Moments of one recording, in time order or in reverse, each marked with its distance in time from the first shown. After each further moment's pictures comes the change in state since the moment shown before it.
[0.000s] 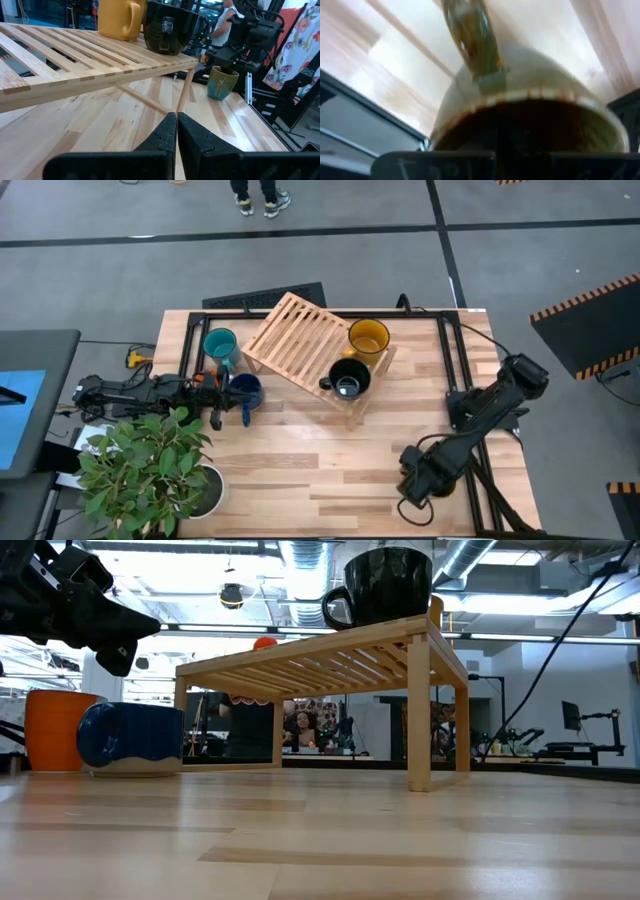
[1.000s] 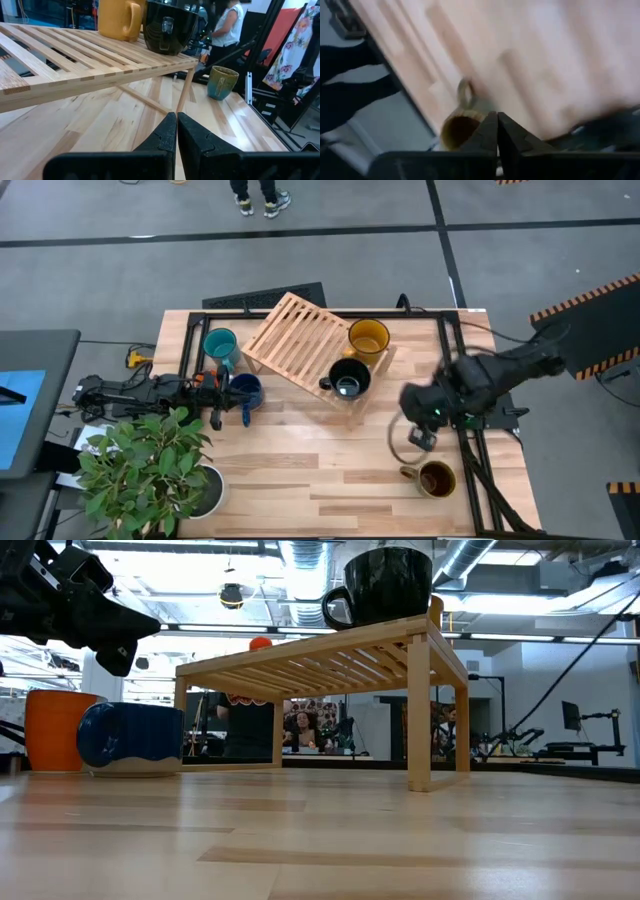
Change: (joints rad) left arm 0.000 0.000 0.000 0.000 0.000 0.000; right arm -0.375 -0.288 0.328 -0.393 0.097 -0.532
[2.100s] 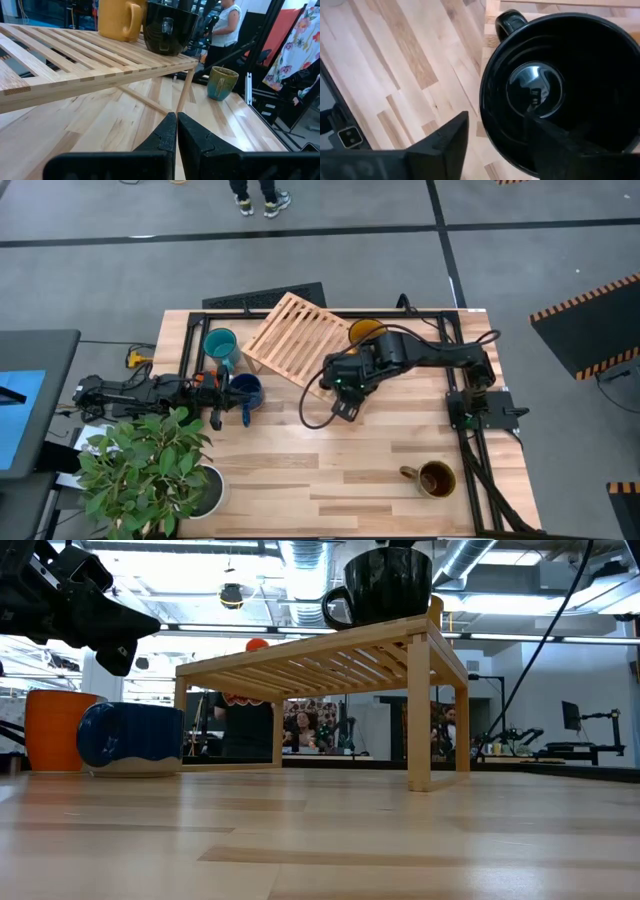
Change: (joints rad) left arm 0.000 -0.003 0.000 0.000 0.000 0.000; right arm -0.283 0.598 0.771 -0.102 0.221 -0.379
